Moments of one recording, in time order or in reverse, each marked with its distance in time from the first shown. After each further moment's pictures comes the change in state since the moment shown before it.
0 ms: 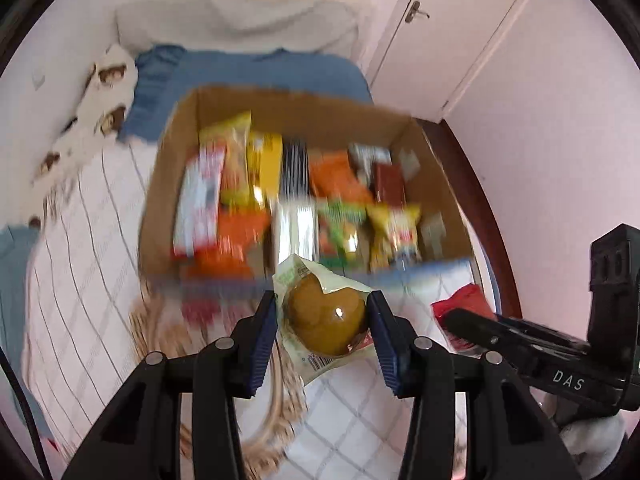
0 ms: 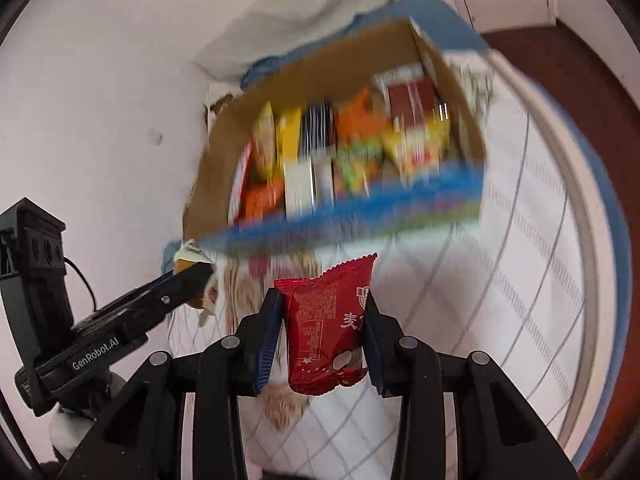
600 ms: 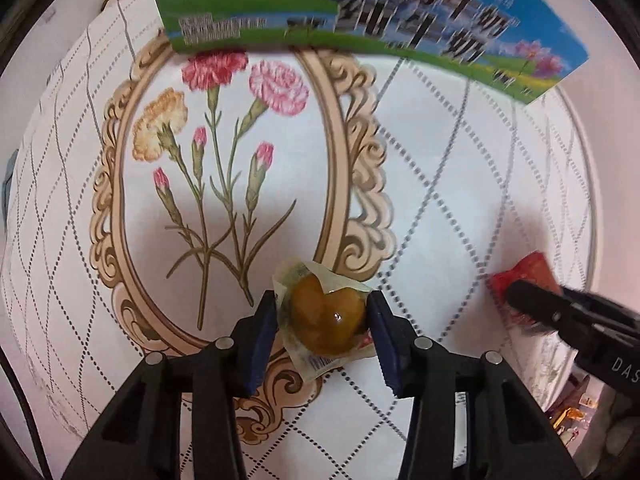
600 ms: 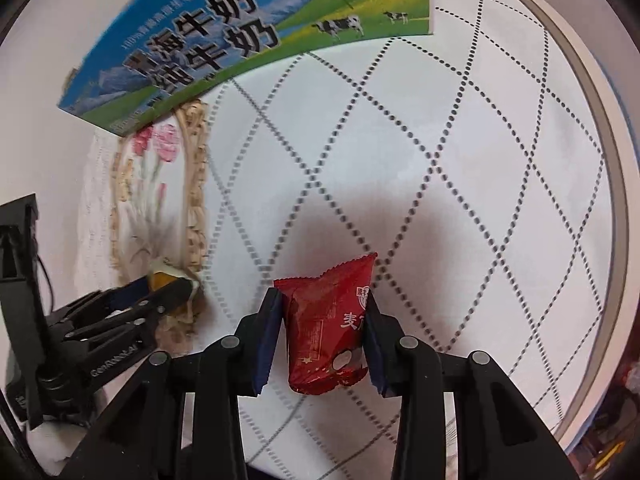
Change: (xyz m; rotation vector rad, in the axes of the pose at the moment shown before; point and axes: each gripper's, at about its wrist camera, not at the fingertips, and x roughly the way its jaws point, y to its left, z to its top) left arm 0.097 0.022 -0.172 -0.036 0.289 0.138; right arm 0.096 -0.047 -0.130 0.021 0.217 -0.204
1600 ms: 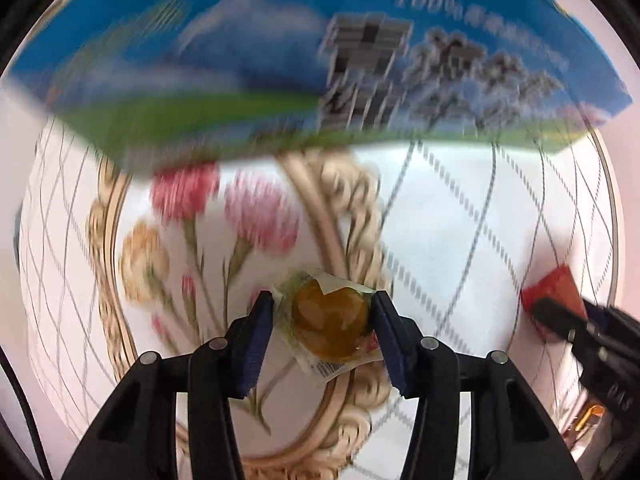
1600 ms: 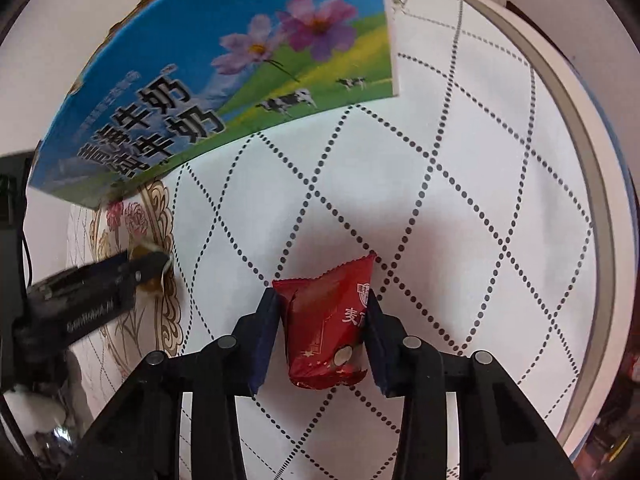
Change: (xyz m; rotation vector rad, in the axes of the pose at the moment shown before) left arm 0.026 -0.007 0.081 0.068 -0.003 0.083; right arm -0.008 -0.026 0.052 0.043 -0.110 -0.073
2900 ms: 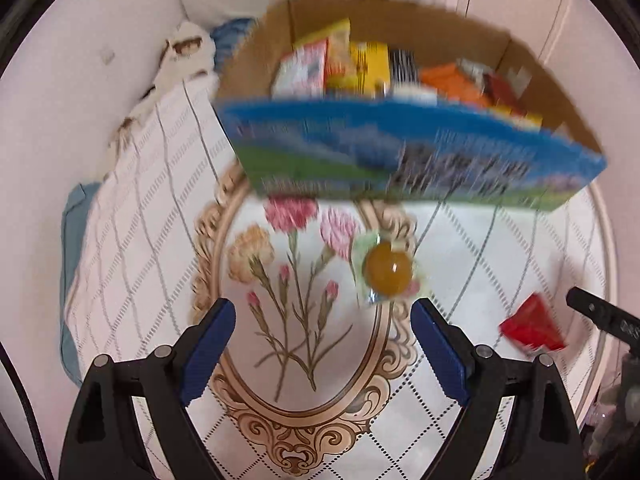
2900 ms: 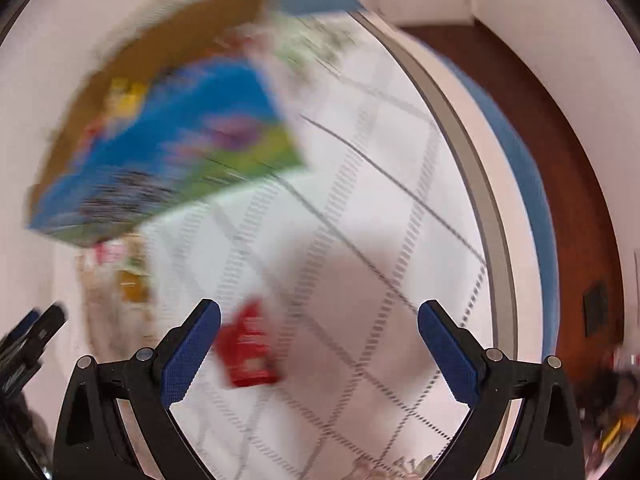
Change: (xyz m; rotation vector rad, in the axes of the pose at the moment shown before) left arm -0.066 0.028 -0.025 -0.133 -0.176 0.139; right arm -0.045 -0.041 0.018 0.078 -0.046 -0.123
